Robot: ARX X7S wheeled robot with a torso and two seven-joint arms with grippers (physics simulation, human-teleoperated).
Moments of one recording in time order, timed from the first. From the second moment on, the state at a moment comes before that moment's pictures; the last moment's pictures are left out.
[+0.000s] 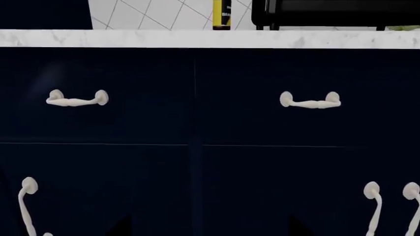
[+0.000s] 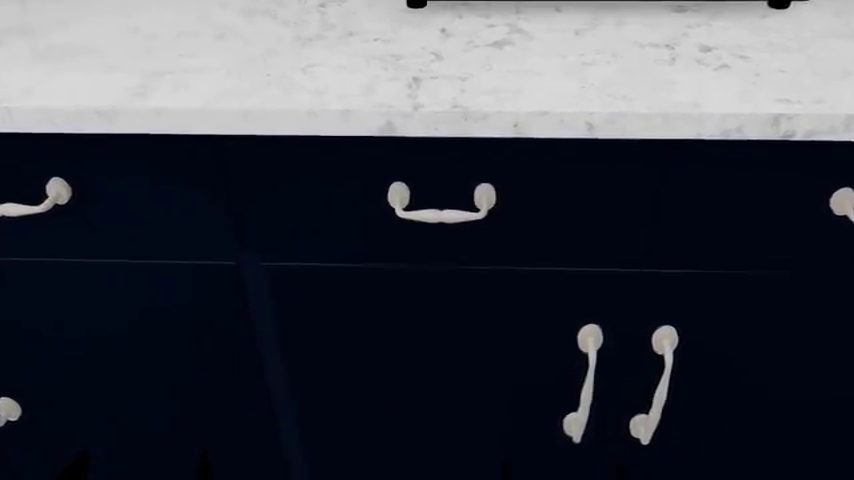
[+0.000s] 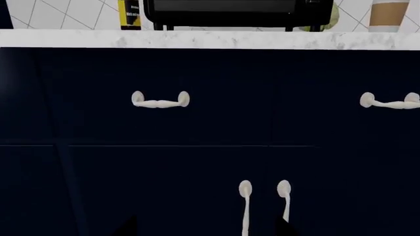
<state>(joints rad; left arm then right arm) -0.02 -0.16 0.18 0.00 -0.16 0.00 -0.20 0.02 0.14 -0.16 0.00 0.13 0.00 0.18</state>
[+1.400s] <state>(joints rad) -0.02 -0.19 0.22 -0.01 -0.19 0.00 -0.24 0.03 0.17 -0.21 0.01 0.17 0.00 0.22</state>
